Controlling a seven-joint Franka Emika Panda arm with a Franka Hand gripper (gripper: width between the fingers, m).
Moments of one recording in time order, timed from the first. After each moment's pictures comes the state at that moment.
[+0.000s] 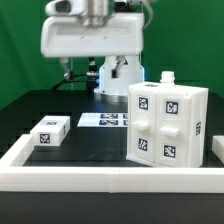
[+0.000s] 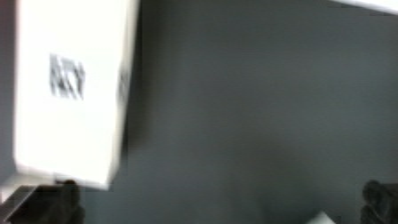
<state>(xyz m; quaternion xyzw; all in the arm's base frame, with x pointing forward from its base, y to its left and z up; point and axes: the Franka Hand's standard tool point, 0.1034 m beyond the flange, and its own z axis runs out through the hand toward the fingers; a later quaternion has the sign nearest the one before) 0.399 -0.111 0.100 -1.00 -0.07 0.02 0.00</state>
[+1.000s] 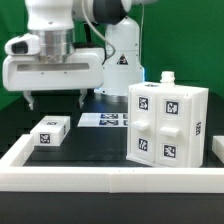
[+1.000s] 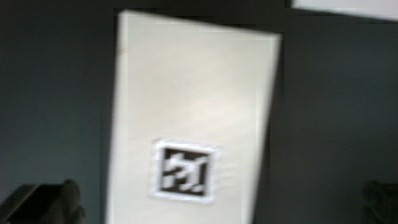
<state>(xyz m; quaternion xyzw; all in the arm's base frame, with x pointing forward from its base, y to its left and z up) 0.413 -0.169 0.052 -1.00 -0.06 0.06 0.00</state>
